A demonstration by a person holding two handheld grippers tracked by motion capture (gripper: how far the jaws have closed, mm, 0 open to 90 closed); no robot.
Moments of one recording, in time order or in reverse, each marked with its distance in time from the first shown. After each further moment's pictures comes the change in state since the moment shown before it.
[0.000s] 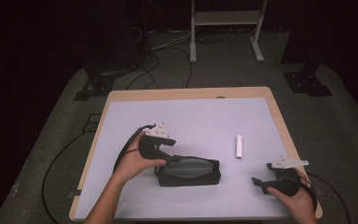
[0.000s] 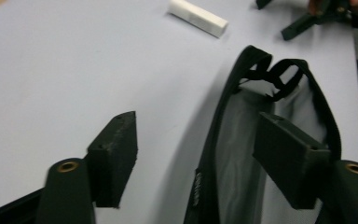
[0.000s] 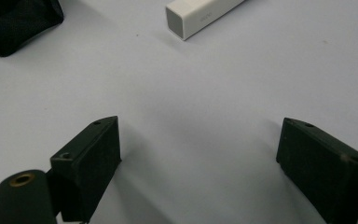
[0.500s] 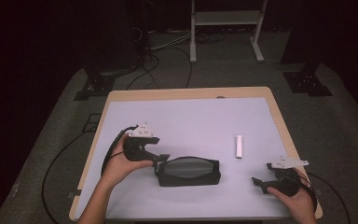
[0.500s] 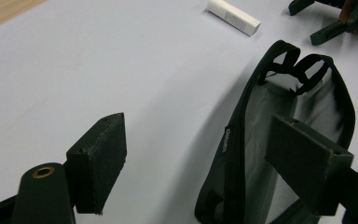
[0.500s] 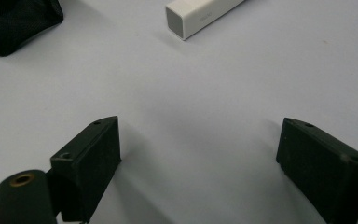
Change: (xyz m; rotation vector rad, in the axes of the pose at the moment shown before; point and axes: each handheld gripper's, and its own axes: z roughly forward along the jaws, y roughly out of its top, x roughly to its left) left arm 0.004 -0.023 -0.033 -0.033 0.100 -0.085; right arm 0.000 0.000 0.000 0.001 -0.002 -0.002
